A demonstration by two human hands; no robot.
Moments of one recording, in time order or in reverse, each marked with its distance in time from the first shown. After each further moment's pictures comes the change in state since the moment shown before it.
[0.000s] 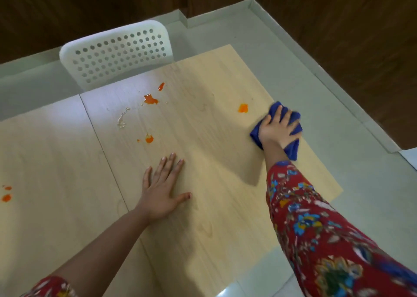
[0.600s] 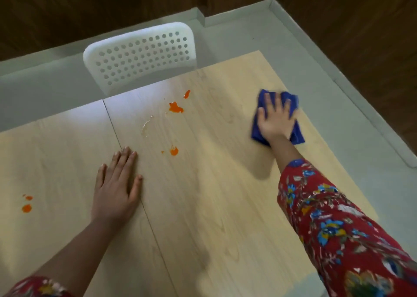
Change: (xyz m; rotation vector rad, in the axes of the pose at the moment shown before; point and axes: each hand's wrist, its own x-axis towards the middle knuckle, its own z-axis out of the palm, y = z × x) left_hand -0.014 -0.120 -0.051 0.059 0.410 -0.217; right_hand 0.014 -0.090 0.021 -0.175 0.022 -0.452
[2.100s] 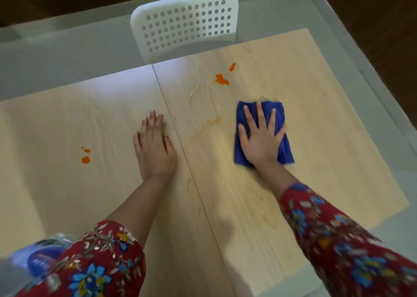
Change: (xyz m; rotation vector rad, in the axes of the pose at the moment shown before) left_hand -0.001 -0.008 0.000 -0.199 0.241 -0.261; right_hand -0.163 -0.109 0.045 -0.099 -0.025 -0.243
